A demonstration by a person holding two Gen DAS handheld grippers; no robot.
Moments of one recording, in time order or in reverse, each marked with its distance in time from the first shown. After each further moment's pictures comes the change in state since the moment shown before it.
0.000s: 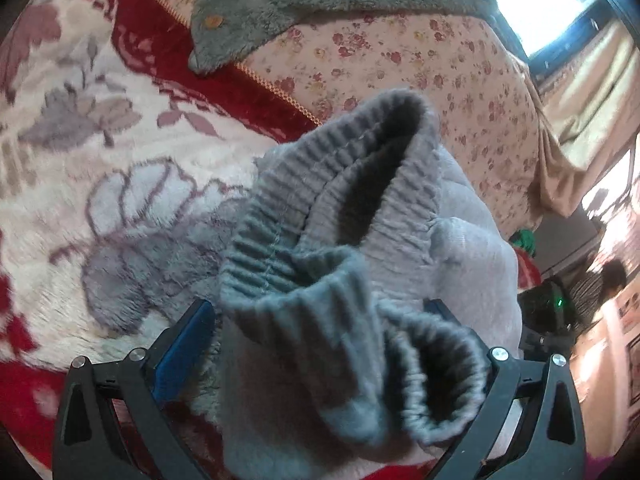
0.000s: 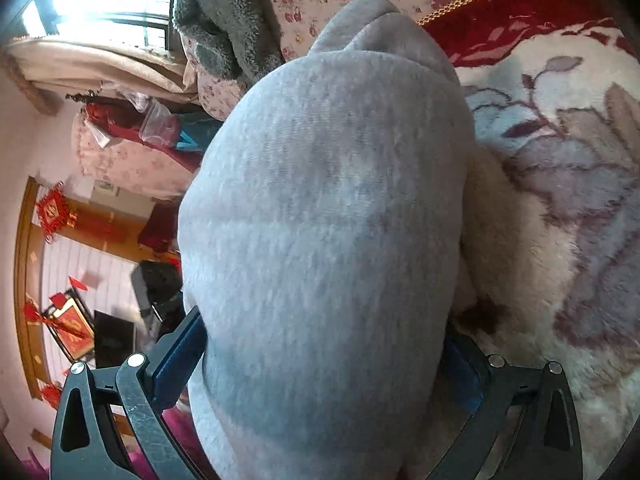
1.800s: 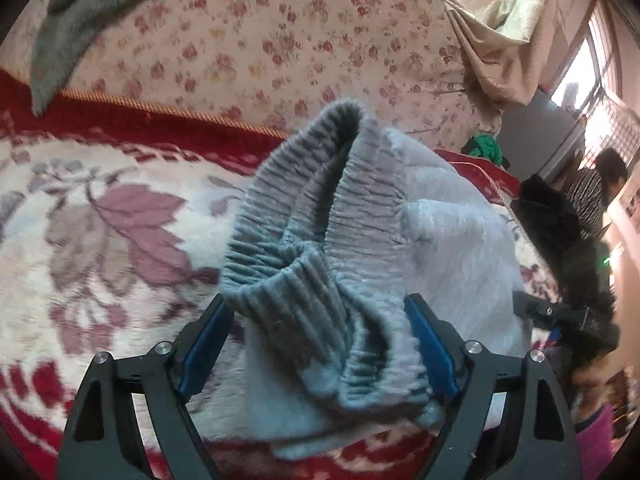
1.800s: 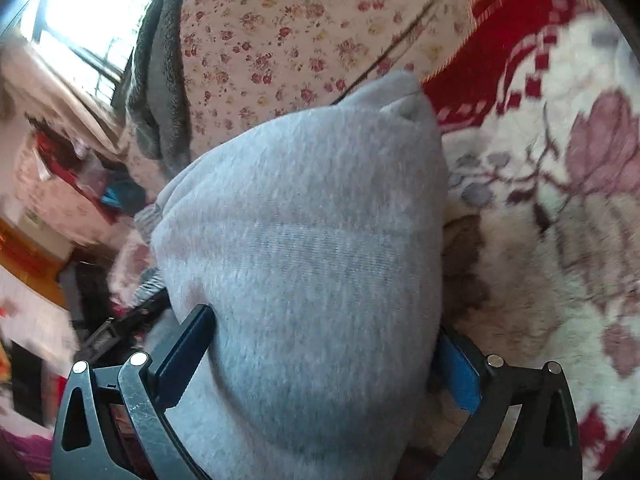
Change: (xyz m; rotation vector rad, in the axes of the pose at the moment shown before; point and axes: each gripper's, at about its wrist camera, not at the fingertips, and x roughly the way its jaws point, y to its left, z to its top) left arm 0.087 -0.228 -0.096 0.340 0.059 0.019; right arm -0.251 -0.039 -0.050 -0.078 -0.279 -0.496
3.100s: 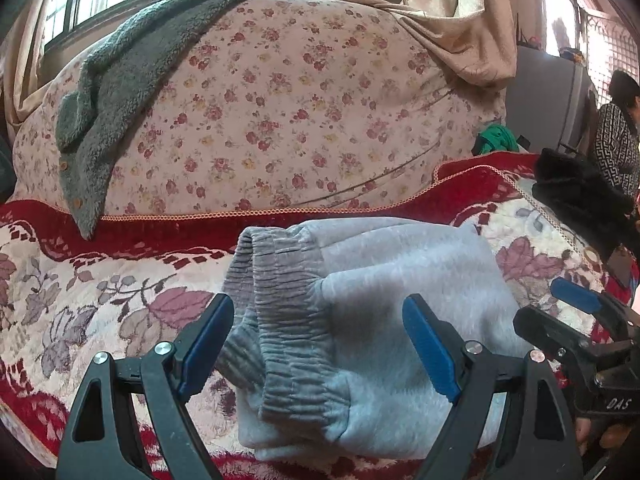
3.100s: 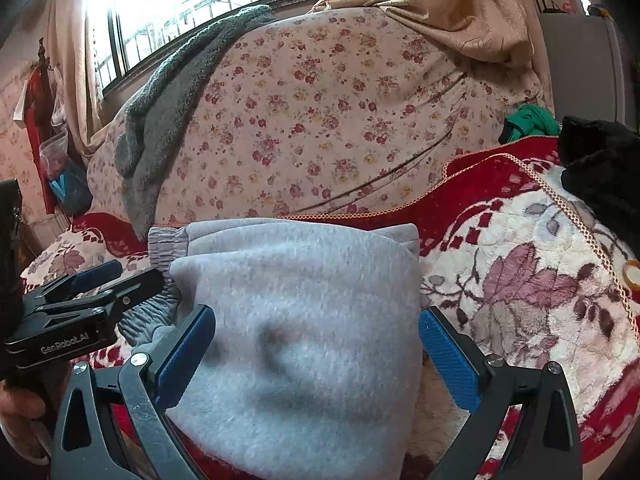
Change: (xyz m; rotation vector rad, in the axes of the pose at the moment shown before) left arm -0.033 -0.101 0.022 0.256 -0.156 0.279; right arm -0.047 0.089 -0.017 -0.221 -0.337 -0.304
